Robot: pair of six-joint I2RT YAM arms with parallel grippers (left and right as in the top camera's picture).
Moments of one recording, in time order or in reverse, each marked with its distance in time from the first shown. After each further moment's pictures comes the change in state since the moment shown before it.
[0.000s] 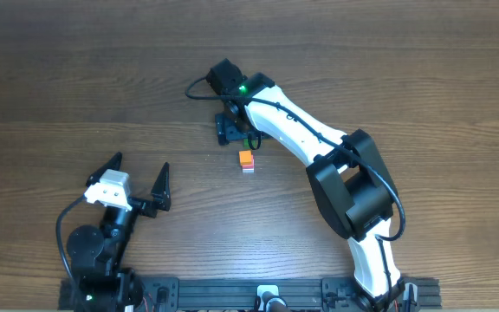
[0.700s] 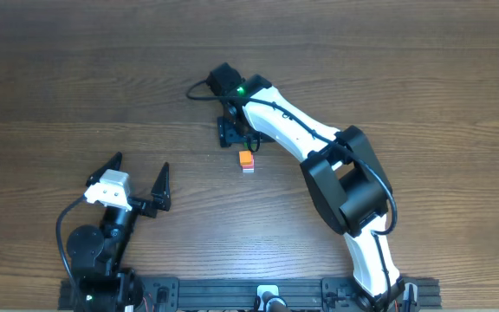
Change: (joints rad) left arm 0.000 0.000 0.000 0.000 0.000 0.000; right arm 0.000 0.039 0.000 0.002 -0.024 0.029
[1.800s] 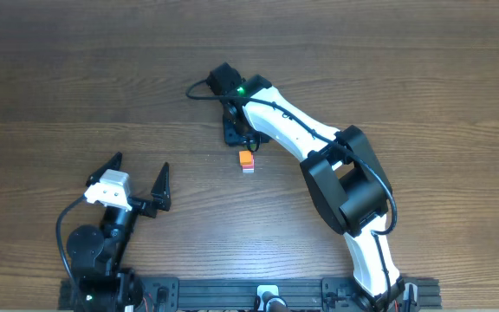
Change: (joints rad) left arm 0.000 0.000 0.000 0.000 0.000 0.000; right arm -0.002 0.000 0.000 0.004 -0.008 0.009
